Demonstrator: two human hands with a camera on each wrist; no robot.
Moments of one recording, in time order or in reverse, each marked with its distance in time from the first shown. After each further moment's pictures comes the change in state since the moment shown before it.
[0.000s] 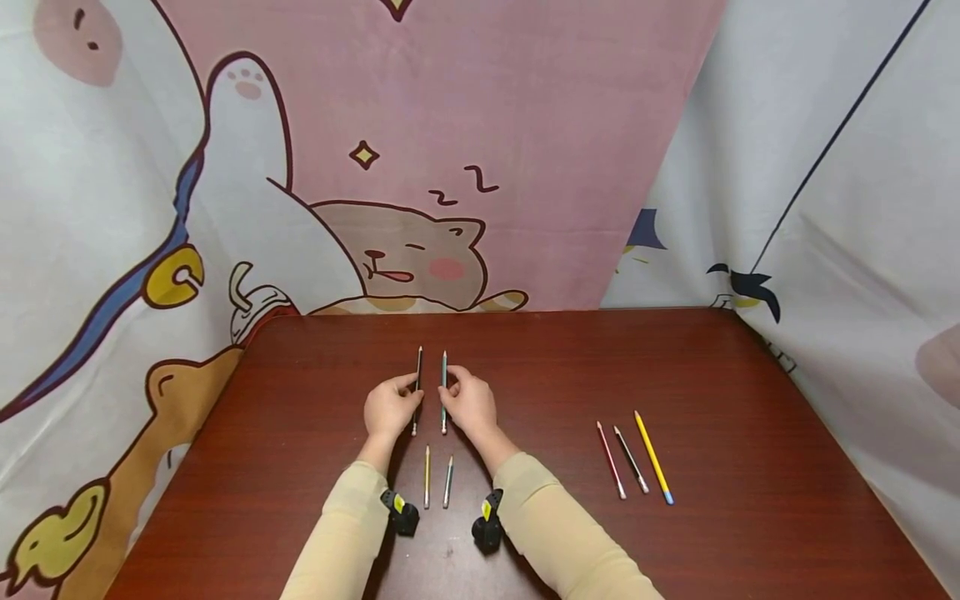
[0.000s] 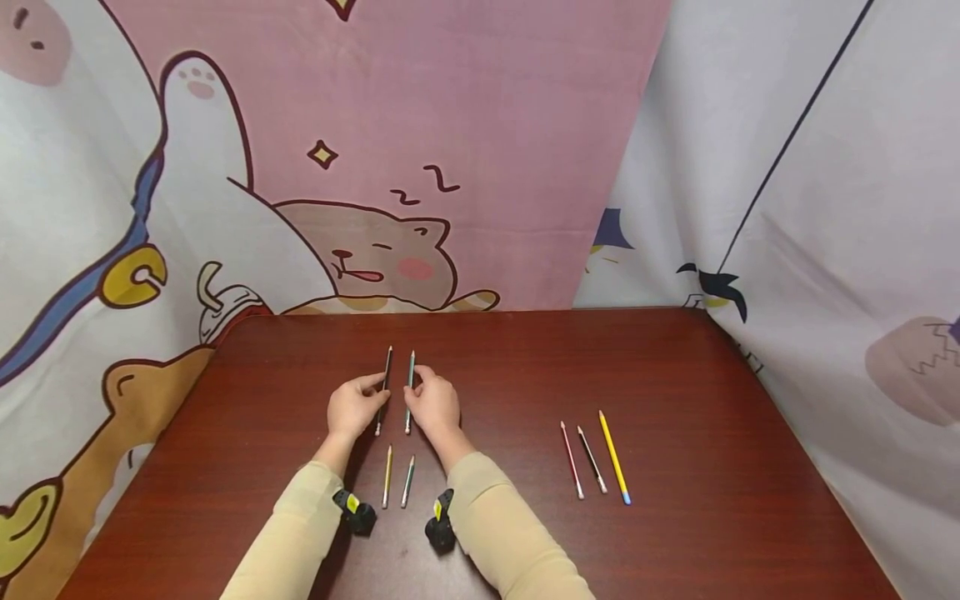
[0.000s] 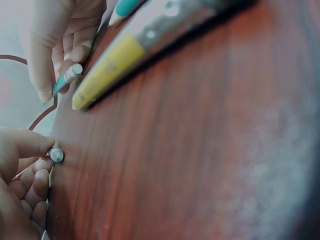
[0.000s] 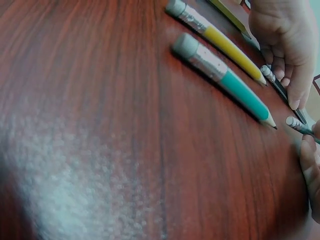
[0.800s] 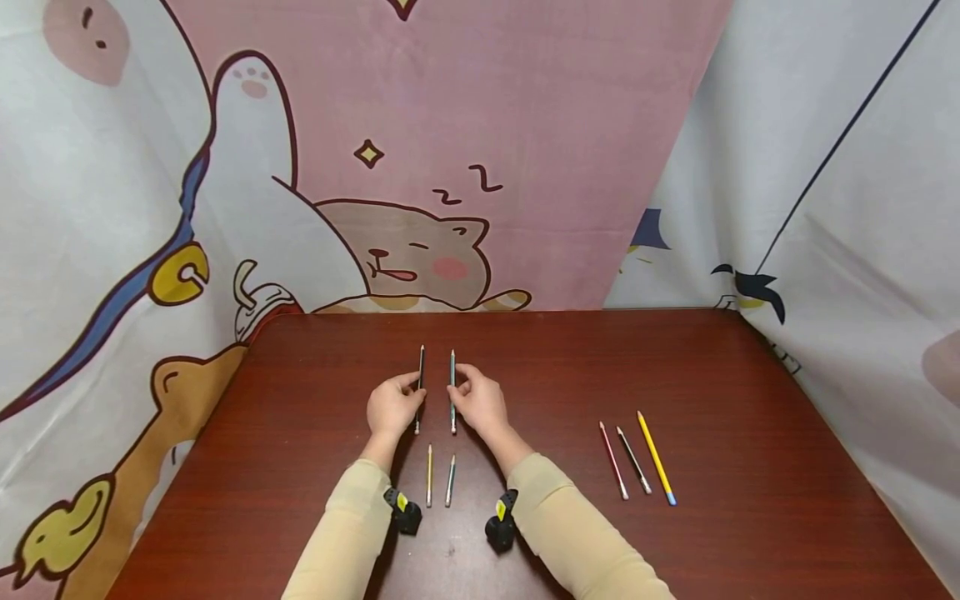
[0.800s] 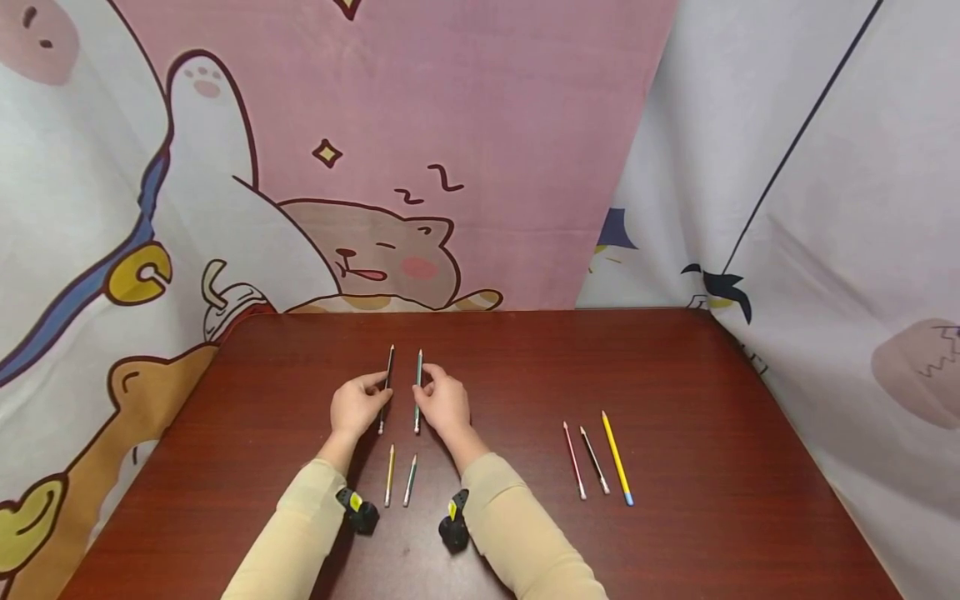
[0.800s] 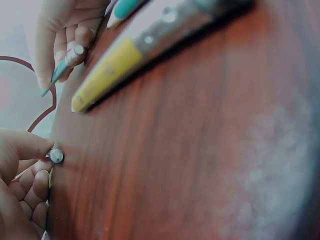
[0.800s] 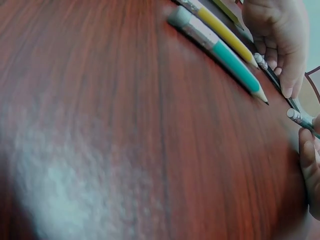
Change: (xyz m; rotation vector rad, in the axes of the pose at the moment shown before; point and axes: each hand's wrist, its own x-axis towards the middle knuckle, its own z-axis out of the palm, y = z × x) left_hand 0.000 -0.001 0.000 0.018 0.011 0.016; right_hand 0.000 0.010 -0.009 0.066 -0.031 -0.008
